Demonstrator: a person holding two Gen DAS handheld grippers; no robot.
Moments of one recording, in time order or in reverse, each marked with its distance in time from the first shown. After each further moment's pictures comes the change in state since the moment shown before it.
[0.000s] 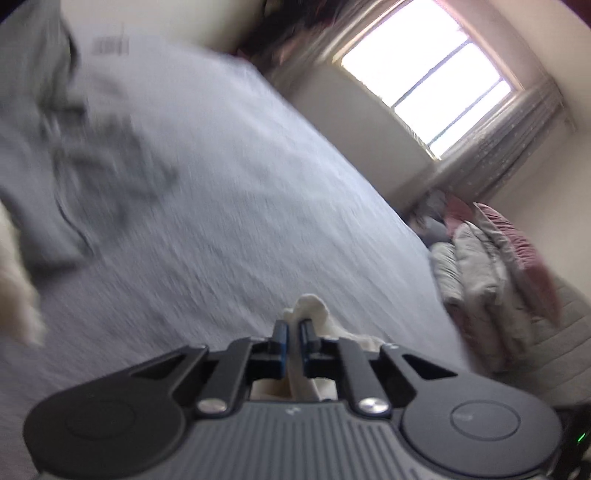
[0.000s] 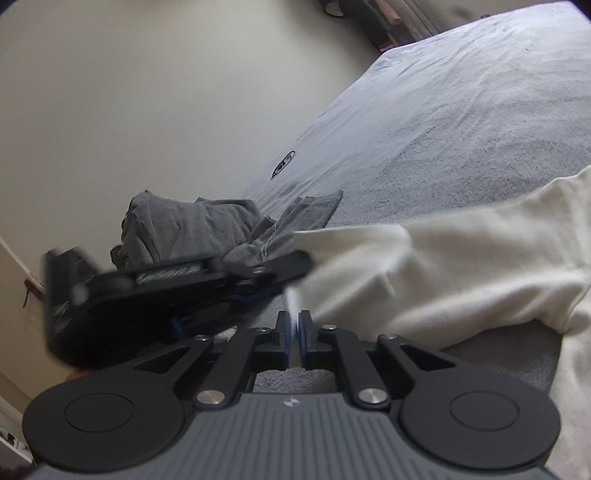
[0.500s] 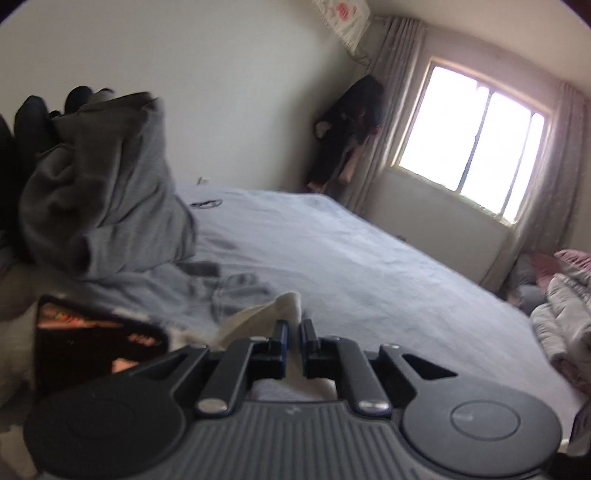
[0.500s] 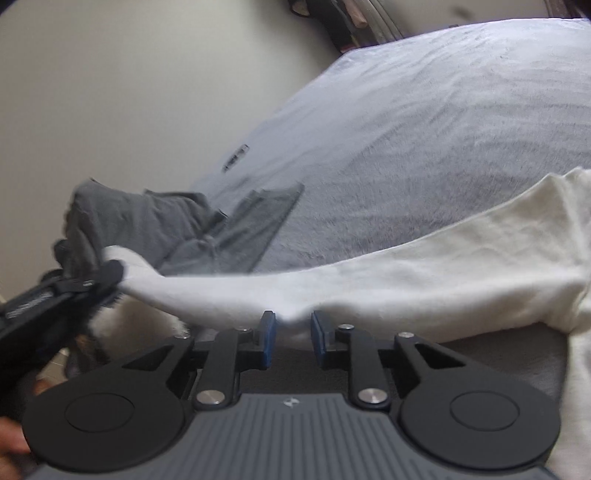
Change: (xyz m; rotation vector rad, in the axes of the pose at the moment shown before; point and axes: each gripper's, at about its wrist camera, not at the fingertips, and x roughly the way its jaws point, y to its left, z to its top) left arm -0.087 0.018 0.002 0.134 -0.330 0.349; right arm 0.052 0.012 -0.013 -0.045 0.030 -0.229
